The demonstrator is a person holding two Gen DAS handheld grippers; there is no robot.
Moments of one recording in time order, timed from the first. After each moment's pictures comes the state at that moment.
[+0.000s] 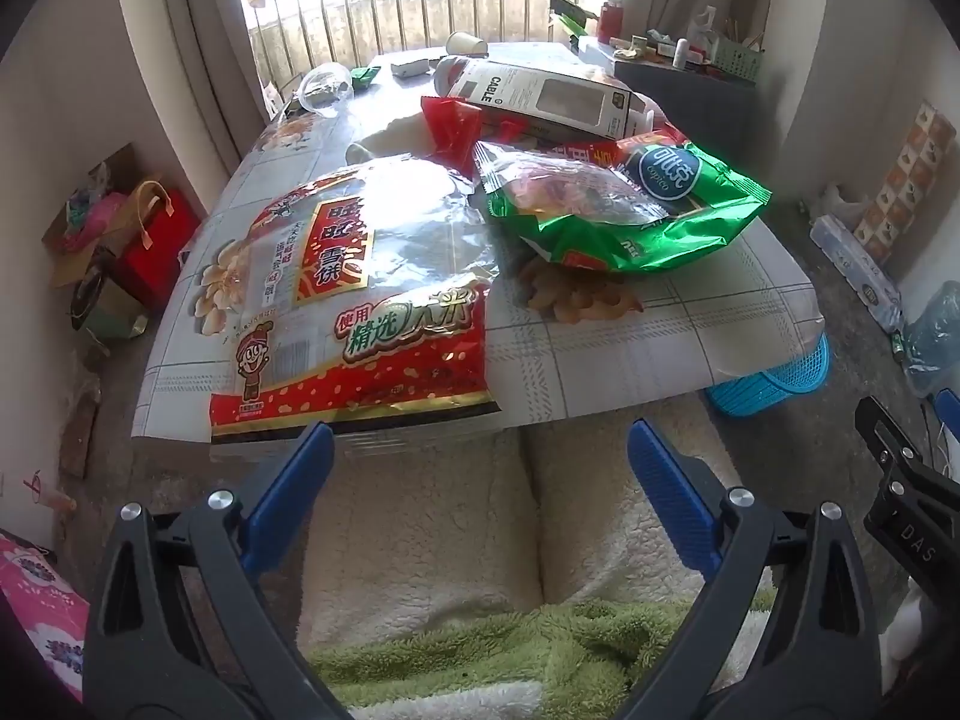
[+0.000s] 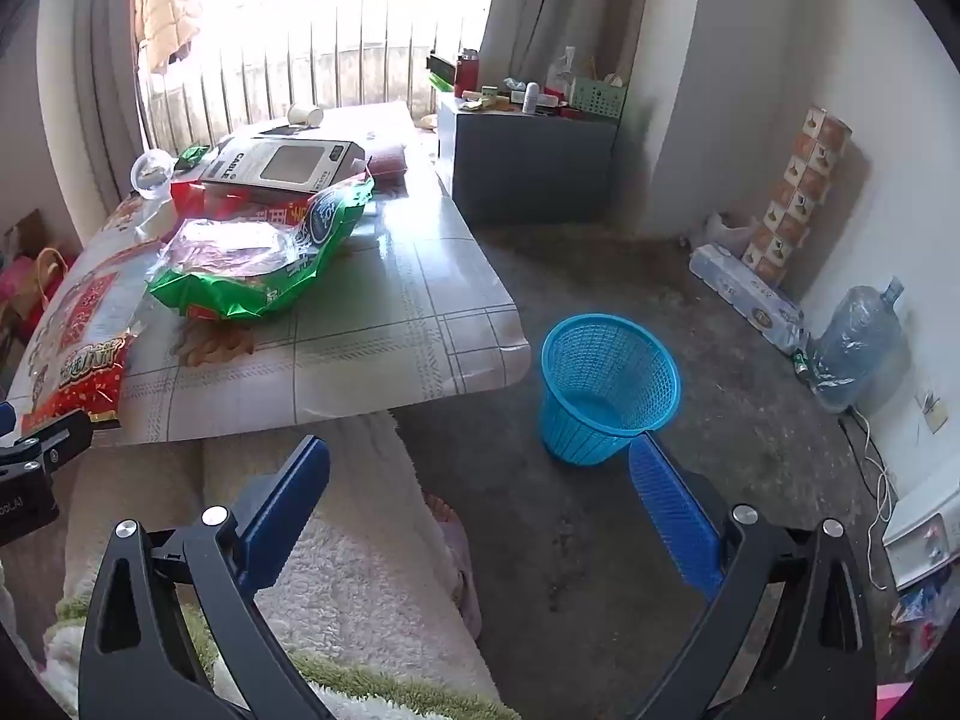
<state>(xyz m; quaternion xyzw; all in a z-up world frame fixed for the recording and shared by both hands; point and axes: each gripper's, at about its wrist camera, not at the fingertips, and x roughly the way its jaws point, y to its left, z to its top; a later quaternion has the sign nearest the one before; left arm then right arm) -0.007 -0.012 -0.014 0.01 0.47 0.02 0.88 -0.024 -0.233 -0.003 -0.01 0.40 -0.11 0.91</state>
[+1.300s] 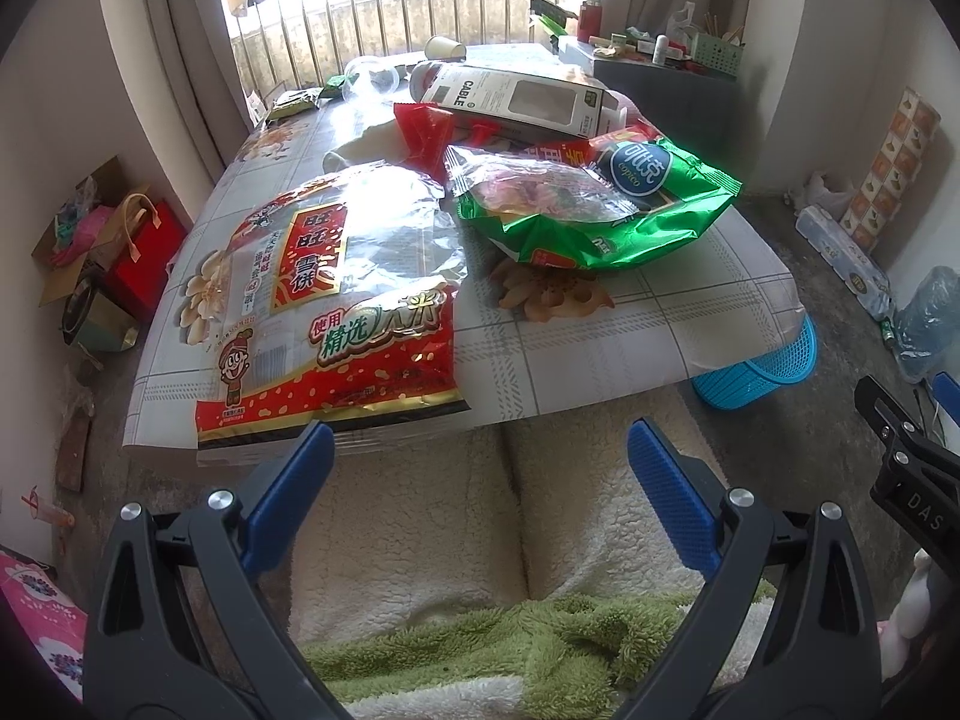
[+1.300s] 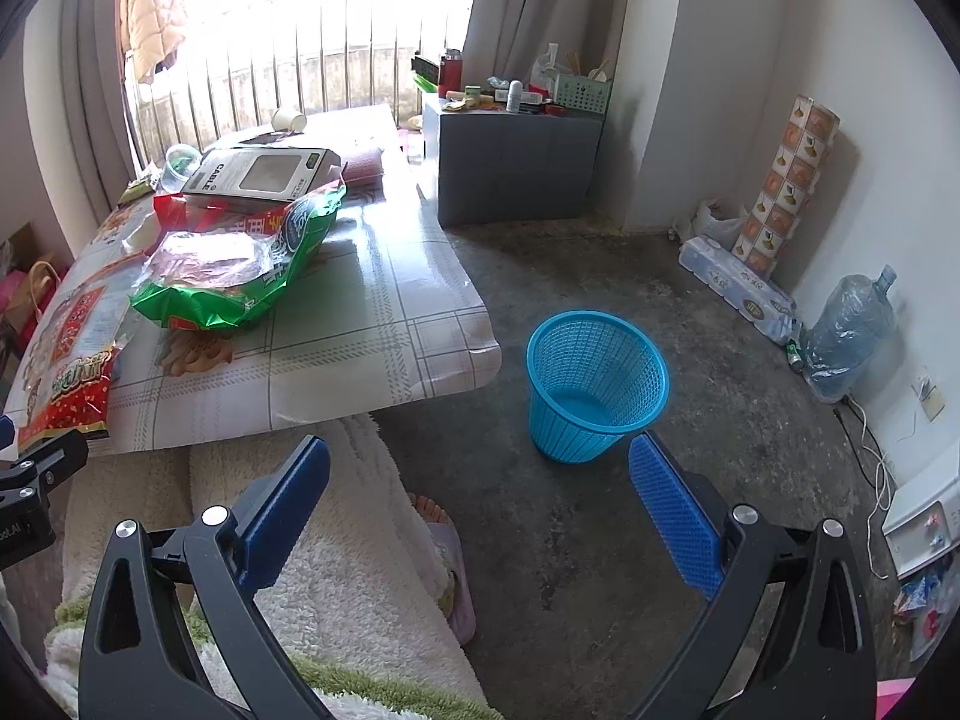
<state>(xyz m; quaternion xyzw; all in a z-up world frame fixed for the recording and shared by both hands) -0.010 -0.025 -0.011 0.02 0.46 0.00 0.89 -0.027 -0.249 0.002 0.00 0.40 -0.12 0.91</state>
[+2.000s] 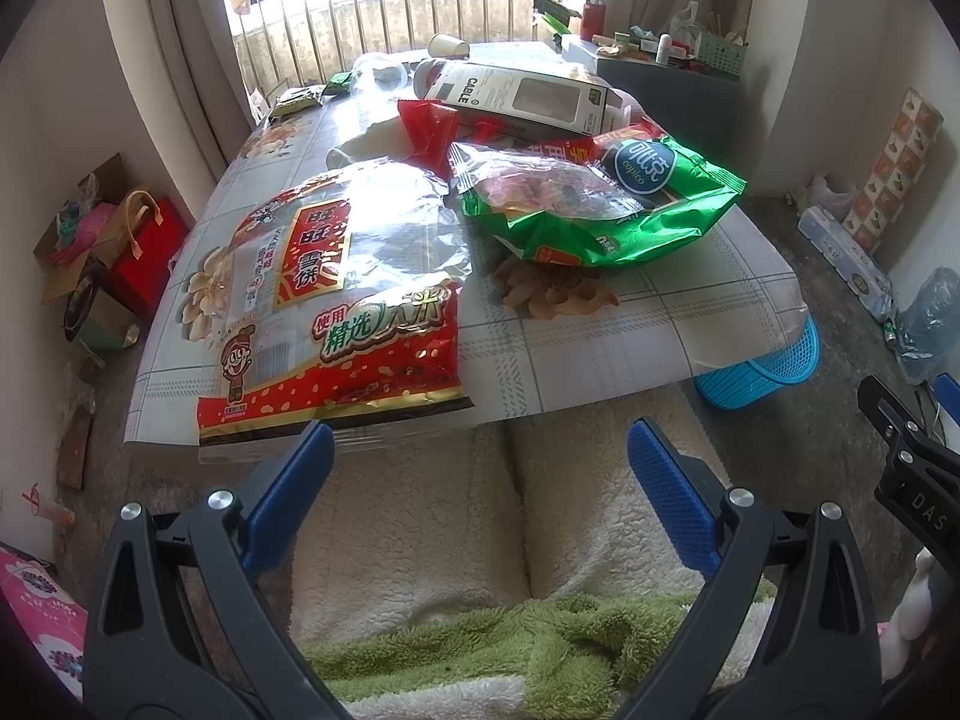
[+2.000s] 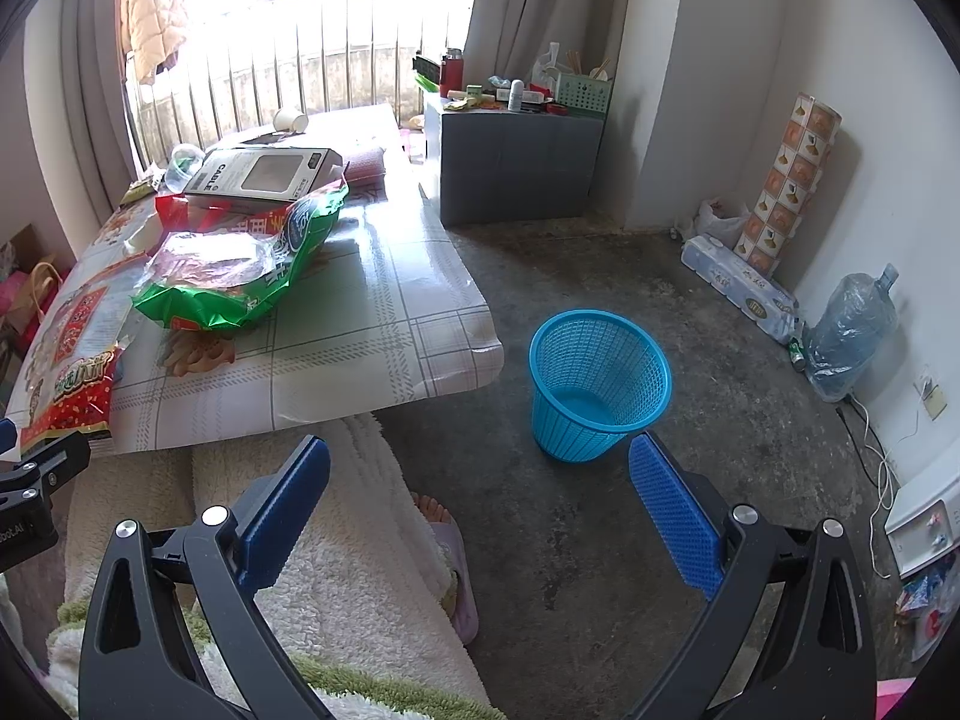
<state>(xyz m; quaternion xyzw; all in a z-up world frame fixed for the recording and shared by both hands) -0.010 -0.024 -0.011 0.02 0.46 0.00 0.89 -0.026 -0.248 0.001 0.00 0.40 -0.12 0.91</state>
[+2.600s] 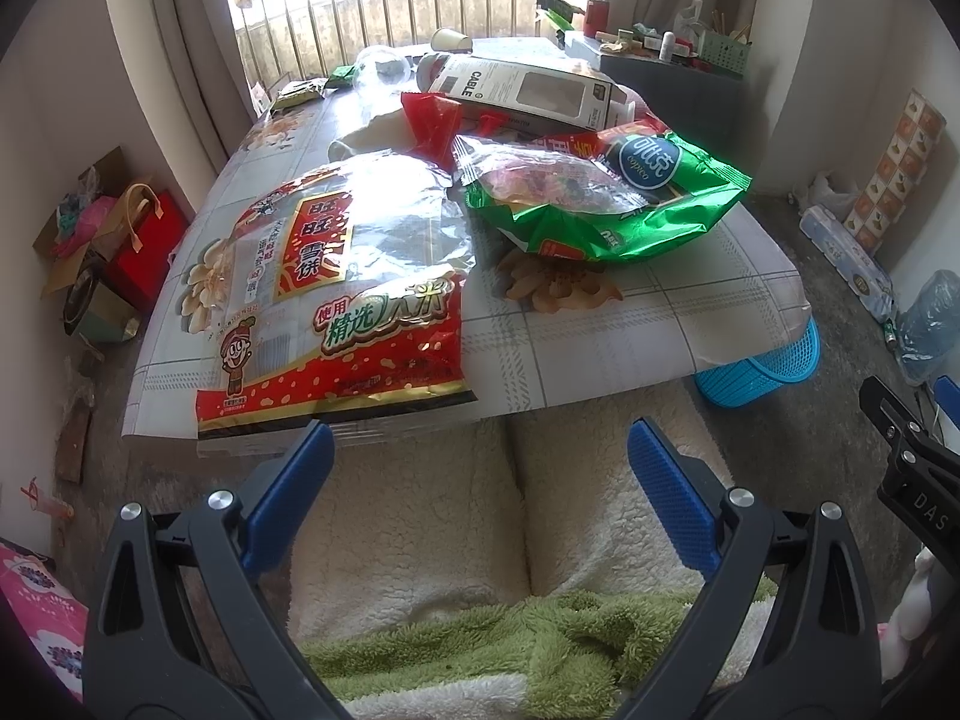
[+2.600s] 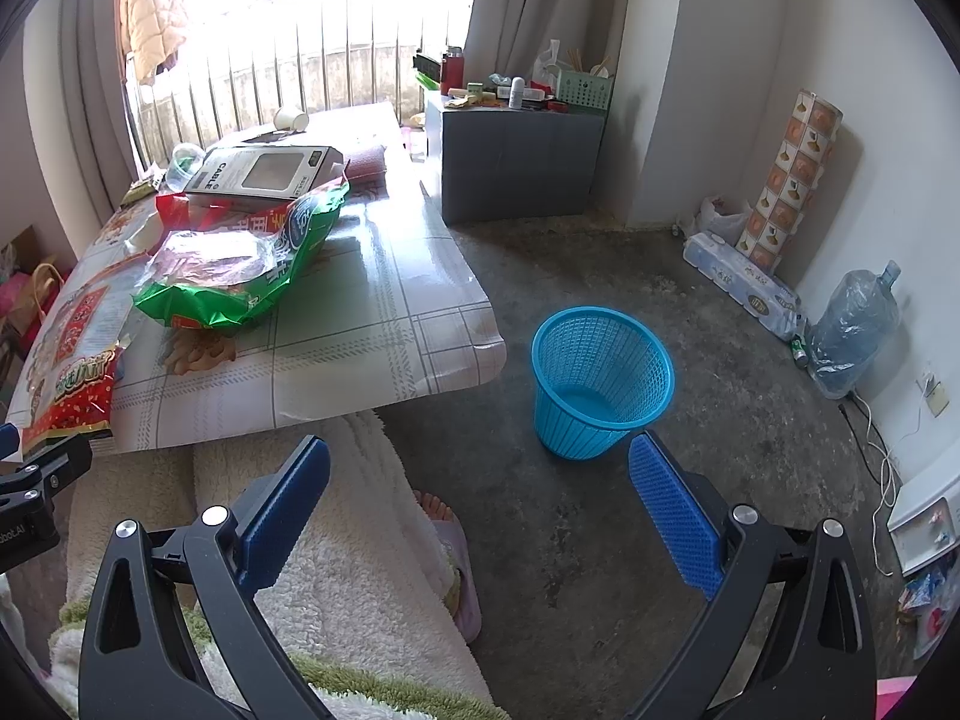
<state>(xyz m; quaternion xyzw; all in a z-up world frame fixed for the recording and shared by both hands) -0.012 -0.023 -0.011 0.01 0.47 0.00 0.88 -0.025 -0.245 0.000 0.01 0.40 -0.12 0.91</state>
